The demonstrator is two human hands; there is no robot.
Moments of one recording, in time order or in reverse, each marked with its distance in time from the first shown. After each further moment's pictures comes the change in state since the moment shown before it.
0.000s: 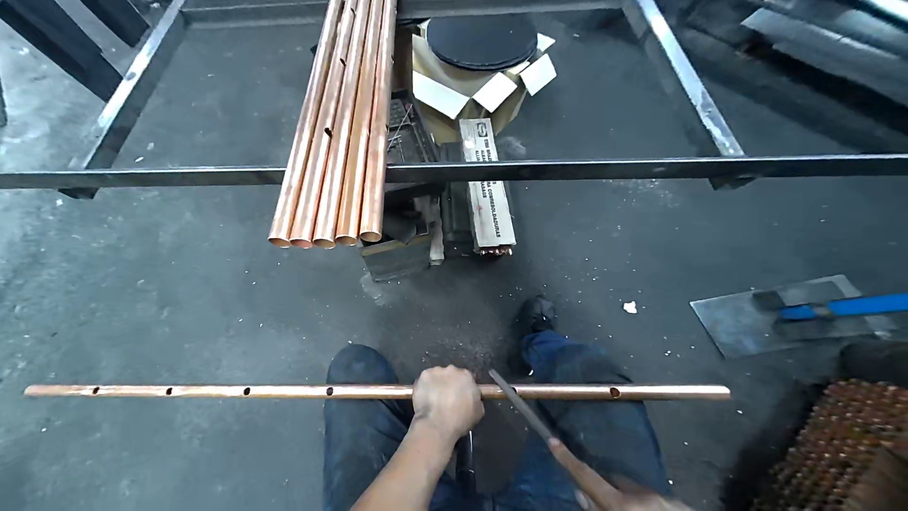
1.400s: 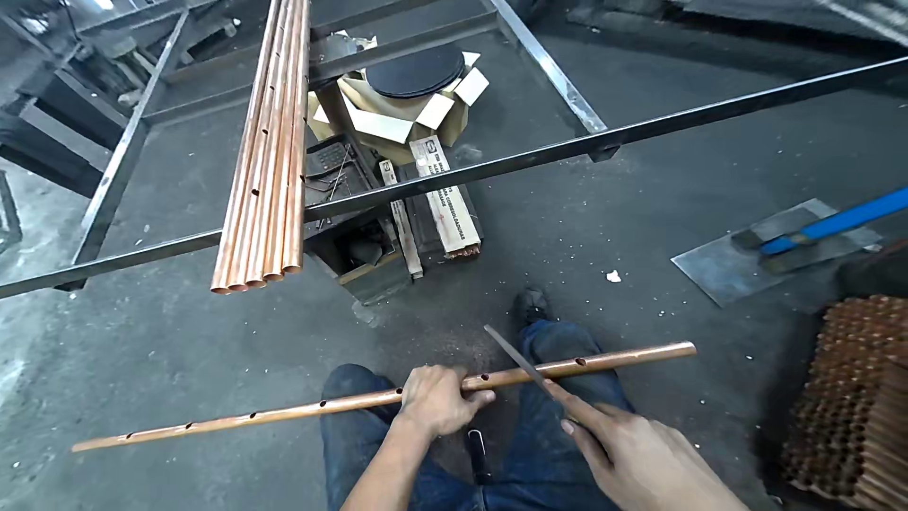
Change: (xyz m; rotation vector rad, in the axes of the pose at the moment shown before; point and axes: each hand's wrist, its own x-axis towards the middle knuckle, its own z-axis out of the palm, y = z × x) left_hand 0.006 0.015 0.008 0.046 0.099 0.270; right_hand 0.002 0.064 0.017 0.170 0.320 0.038
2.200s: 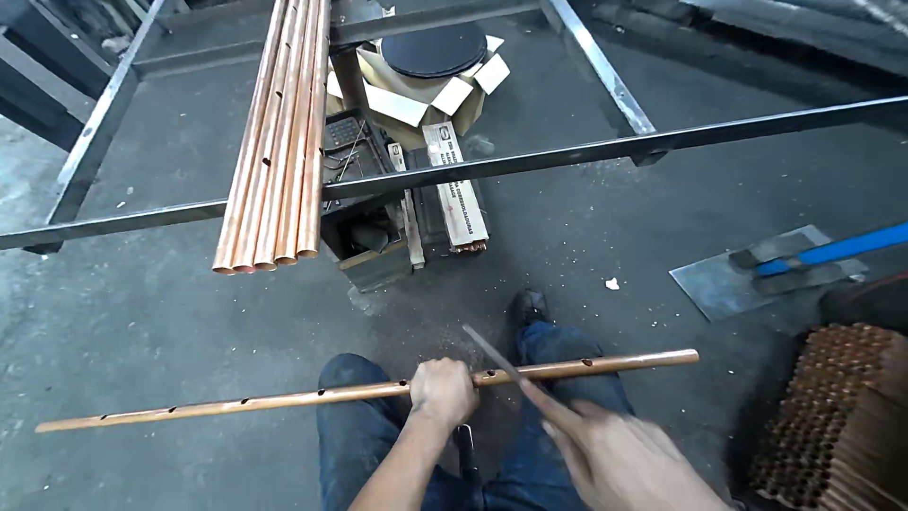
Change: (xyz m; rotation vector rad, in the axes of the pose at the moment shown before) left_hand 0.010 0.016 -0.009 0.021 -0.078 -0.218; right_hand 0.025 -0.046 -0.016 -0.150 -0.106 -0.078
